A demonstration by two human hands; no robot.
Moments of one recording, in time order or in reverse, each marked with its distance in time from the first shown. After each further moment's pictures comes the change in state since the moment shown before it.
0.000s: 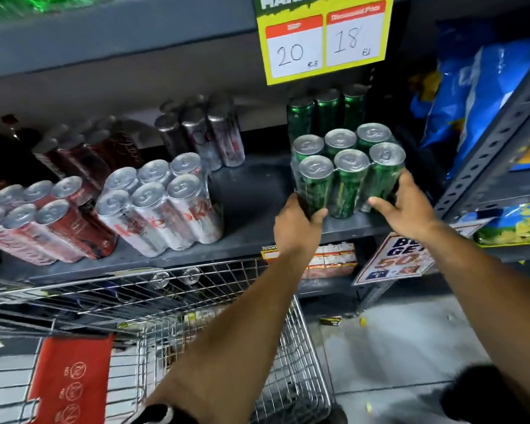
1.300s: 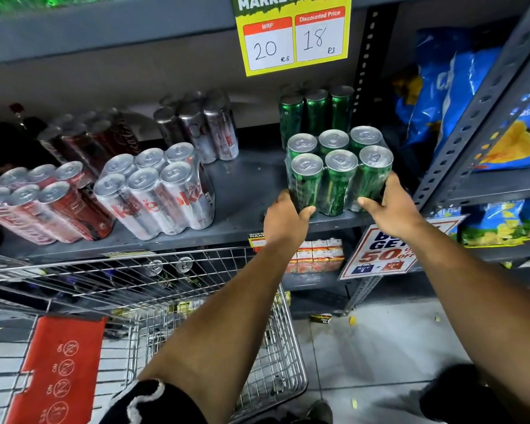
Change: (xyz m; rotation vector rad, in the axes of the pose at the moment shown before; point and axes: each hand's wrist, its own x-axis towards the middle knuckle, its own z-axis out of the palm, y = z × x) left_hand -0.017 0.011 -0.002 0.094 -0.064 0.005; right_hand -0.024 -0.008 -0.018 0.011 -0.047 0.093
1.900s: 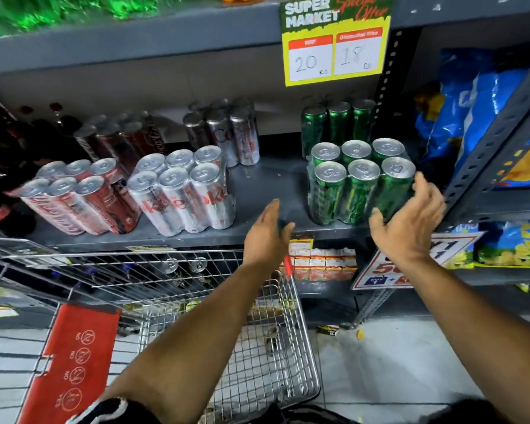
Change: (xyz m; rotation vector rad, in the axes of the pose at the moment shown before) left_hand -0.019 -0.067 -0.044 0.055 0.031 0.174; right_hand -0.032 -0.013 0.032 -0.281 0.548 -0.299
